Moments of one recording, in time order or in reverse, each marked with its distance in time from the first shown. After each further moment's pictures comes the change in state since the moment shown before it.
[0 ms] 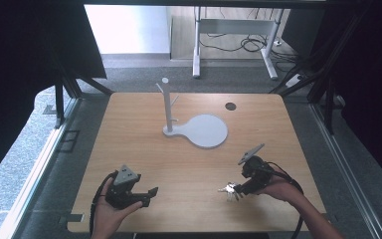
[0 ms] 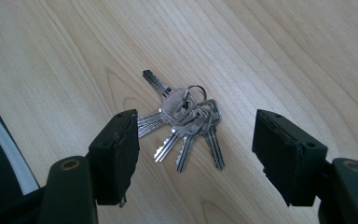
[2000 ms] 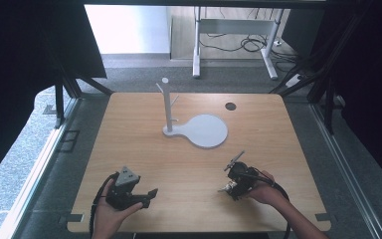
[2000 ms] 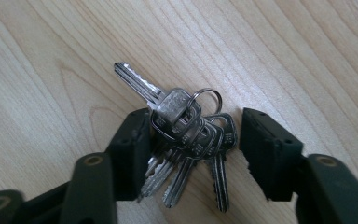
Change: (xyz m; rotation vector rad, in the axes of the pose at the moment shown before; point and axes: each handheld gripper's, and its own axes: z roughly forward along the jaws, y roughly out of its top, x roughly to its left) left arm 0.001 -0.005 0.004 0.020 0.010 -0.003; right arm 0.011 0.010 0.050 0.135 -0.105 -0.003
